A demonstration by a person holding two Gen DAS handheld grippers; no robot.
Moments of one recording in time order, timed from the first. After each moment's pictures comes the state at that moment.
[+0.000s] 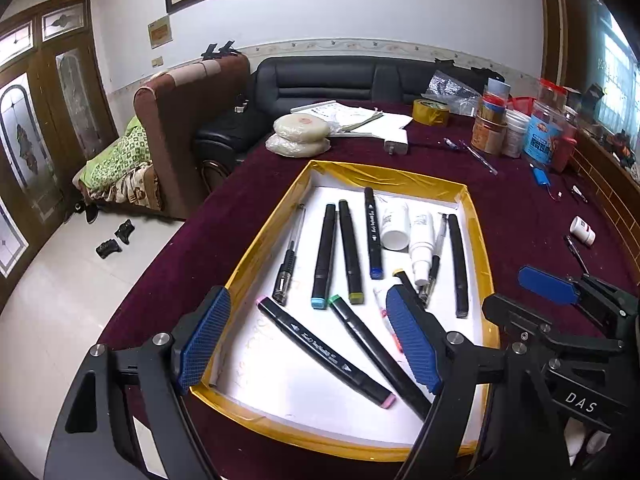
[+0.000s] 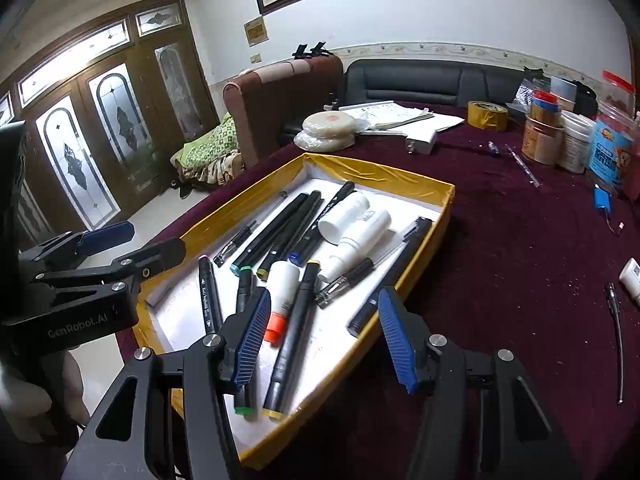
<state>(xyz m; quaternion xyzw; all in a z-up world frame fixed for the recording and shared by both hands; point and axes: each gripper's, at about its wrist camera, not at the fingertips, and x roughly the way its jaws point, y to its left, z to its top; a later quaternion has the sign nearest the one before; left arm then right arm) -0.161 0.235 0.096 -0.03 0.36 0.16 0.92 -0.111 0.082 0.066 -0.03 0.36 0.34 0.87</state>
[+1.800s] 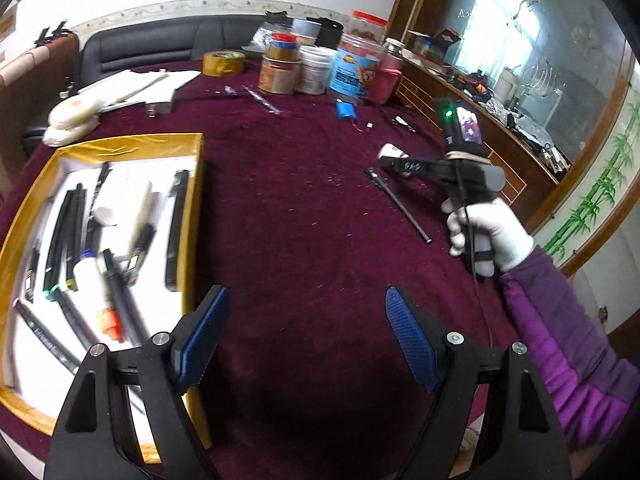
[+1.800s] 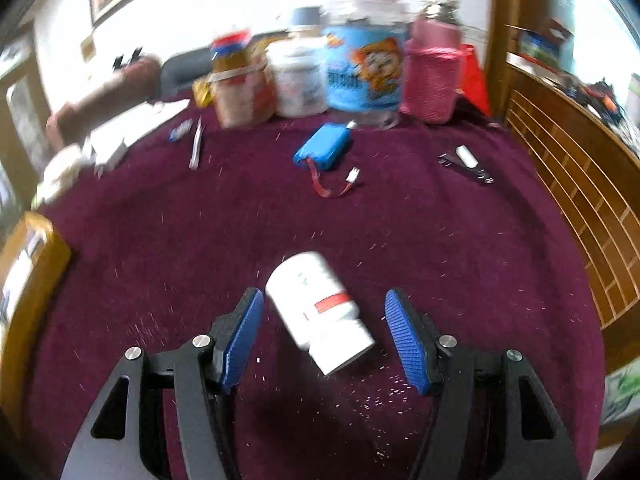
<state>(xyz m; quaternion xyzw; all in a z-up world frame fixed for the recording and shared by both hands) -0.124 0.070 0.094 -0.06 0.43 -0.15 0.89 0.074 -0.187 0.023 -0.01 0.42 0.08 0.90</state>
